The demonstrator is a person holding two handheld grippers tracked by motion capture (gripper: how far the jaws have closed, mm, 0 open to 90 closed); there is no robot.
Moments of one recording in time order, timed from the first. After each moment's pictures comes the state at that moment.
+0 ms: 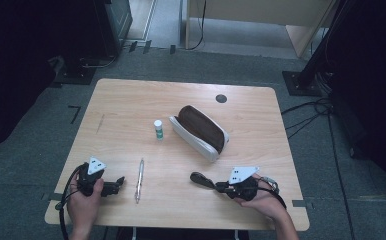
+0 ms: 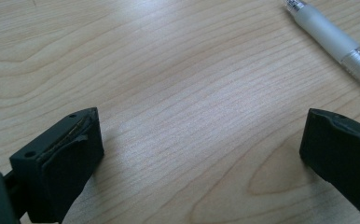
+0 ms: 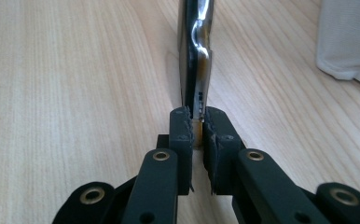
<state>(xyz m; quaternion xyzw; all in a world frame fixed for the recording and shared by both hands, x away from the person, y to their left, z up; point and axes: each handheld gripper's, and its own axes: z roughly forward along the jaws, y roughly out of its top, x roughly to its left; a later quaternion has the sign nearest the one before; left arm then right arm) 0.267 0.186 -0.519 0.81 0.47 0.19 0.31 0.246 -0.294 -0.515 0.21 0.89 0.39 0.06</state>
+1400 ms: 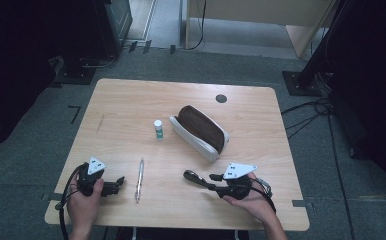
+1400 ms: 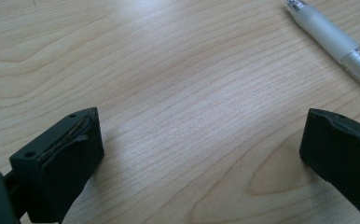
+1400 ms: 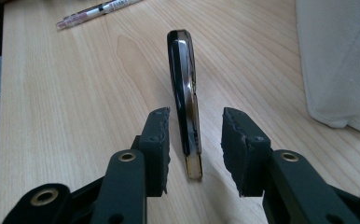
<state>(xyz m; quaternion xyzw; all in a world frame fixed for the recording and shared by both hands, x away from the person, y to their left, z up) 0.267 0.186 -0.519 0.81 0.47 0.19 0.31 0.244 -0.270 -0.502 0.28 0.85 0.44 0.07</state>
